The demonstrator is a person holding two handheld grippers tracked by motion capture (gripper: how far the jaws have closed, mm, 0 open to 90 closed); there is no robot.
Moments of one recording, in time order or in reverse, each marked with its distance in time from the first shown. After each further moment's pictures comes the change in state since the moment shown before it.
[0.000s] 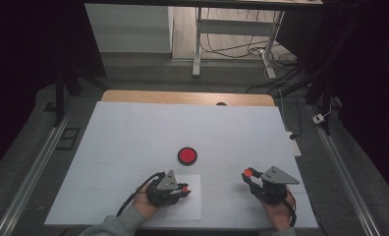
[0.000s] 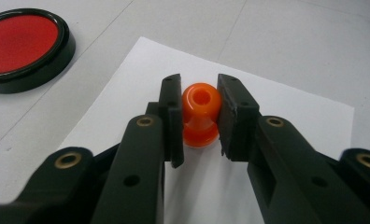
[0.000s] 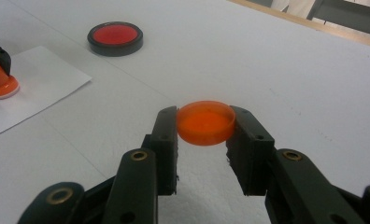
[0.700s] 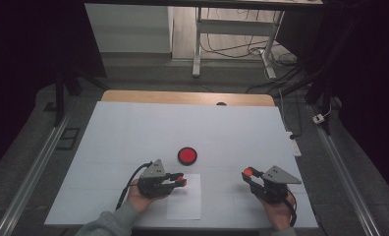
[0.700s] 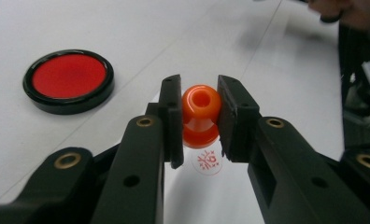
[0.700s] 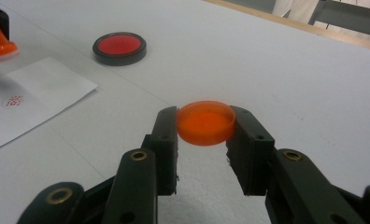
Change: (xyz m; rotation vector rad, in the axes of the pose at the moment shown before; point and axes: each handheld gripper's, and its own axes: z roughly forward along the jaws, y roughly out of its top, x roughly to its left) left arm 0.023 0.003 -0.030 -0.196 -0.043 -0.163; right arm -0.001 0.002 -0.002 -0.025 0.015 0.026
